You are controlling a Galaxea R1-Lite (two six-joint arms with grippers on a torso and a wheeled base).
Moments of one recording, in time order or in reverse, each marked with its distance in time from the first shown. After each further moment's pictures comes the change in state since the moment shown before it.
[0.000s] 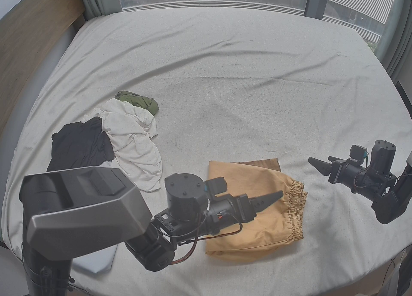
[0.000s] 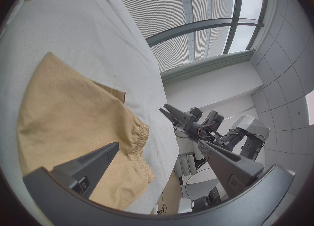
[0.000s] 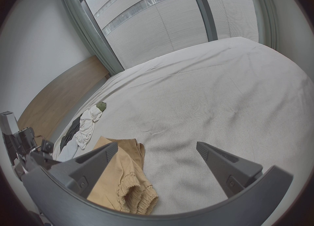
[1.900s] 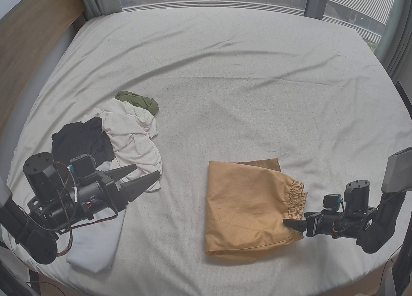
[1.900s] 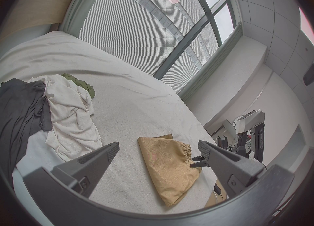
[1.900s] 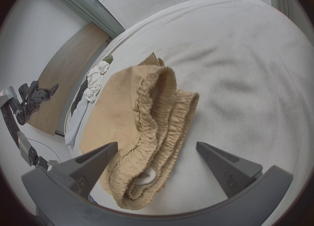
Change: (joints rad) left arm 0.470 -0.542 0.578 -0.043 -0.112 0.463; right arm 0.180 0.191 0.226 -0.038 -0.001 0.000
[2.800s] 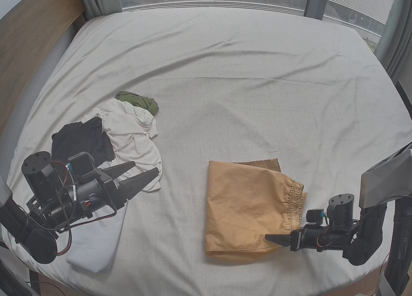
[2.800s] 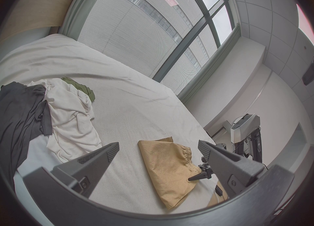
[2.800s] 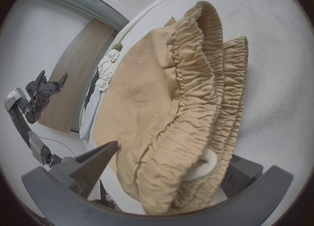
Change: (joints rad) left arm 0.007 0.002 0.000 -0.030 0.000 0.000; right arm 0.124 0.152 0.028 -0.163 0.054 0.141
